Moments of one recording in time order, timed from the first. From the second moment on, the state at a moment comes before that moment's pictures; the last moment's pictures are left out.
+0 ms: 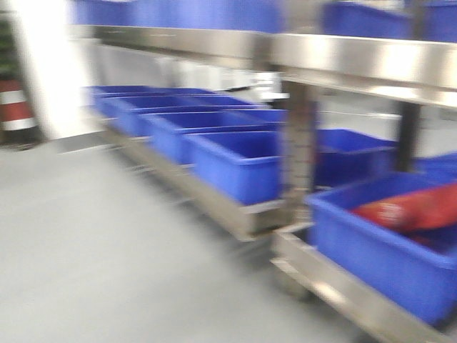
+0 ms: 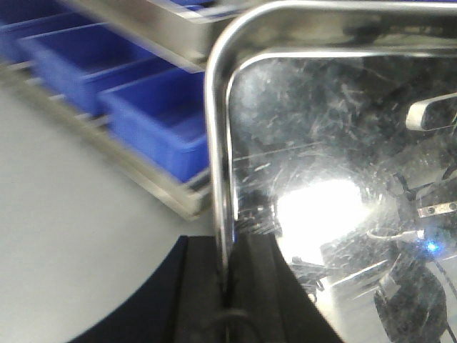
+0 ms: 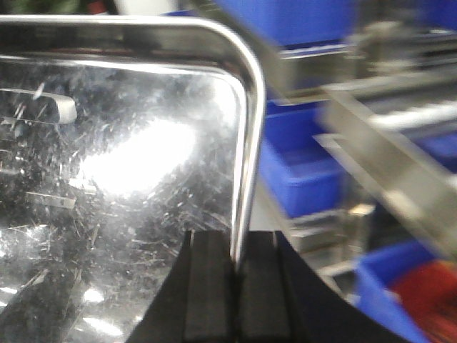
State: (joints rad) left arm -0.65 1.61 -1.80 0.36 0.76 -0.48; right arm 0.22 1.37 -1.44 0.10 0.48 0.06
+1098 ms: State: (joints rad) left arm -0.65 1.61 -1.80 0.37 0.76 -0.48; right arm 0.22 1.37 -1.44 0.10 0.48 0.06
